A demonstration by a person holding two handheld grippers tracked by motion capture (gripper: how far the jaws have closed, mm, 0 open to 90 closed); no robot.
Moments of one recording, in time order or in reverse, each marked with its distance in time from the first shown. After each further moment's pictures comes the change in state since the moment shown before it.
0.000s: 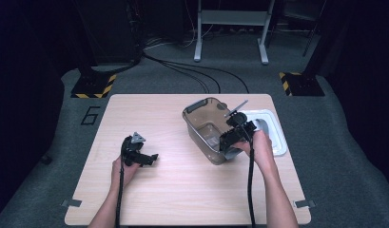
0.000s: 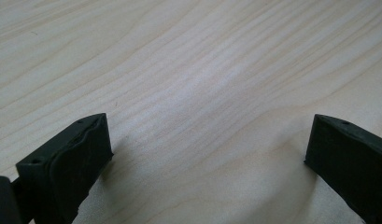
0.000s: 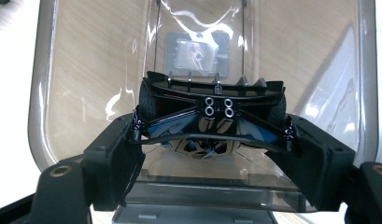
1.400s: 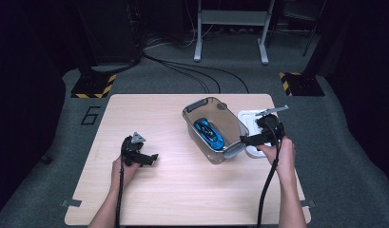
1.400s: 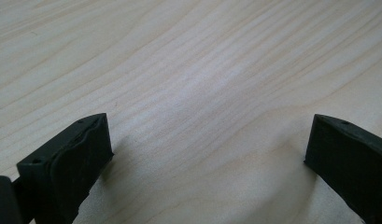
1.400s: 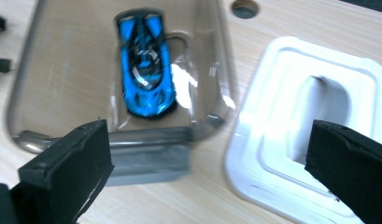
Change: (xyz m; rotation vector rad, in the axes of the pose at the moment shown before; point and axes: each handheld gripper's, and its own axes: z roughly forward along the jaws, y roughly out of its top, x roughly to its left) left arm 0.000 0.000 0.000 0.001 0.001 0.005; right arm -0.042 -0.058 -0.043 -0.289 -0.037 0.146
